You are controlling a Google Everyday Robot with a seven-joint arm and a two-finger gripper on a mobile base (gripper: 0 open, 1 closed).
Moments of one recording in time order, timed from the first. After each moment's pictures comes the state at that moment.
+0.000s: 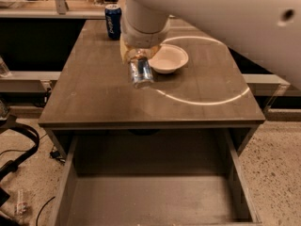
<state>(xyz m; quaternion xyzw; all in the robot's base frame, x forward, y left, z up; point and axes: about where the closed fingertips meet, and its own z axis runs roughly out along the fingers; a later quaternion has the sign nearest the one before) 0.593 0.025 0.941 -0.14 0.95 0.04 0.27</state>
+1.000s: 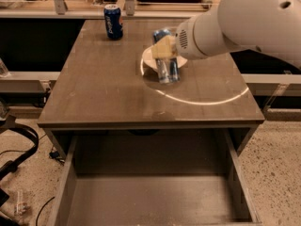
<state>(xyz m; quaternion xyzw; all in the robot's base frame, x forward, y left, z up) 0.598 -0.049 0.948 -0.17 0.88 0.17 0.41</state>
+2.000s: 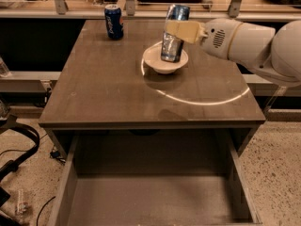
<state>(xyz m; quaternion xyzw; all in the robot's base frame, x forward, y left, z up) 0.627 -0.080 1.003 -0.17 0.71 0.39 0.56</state>
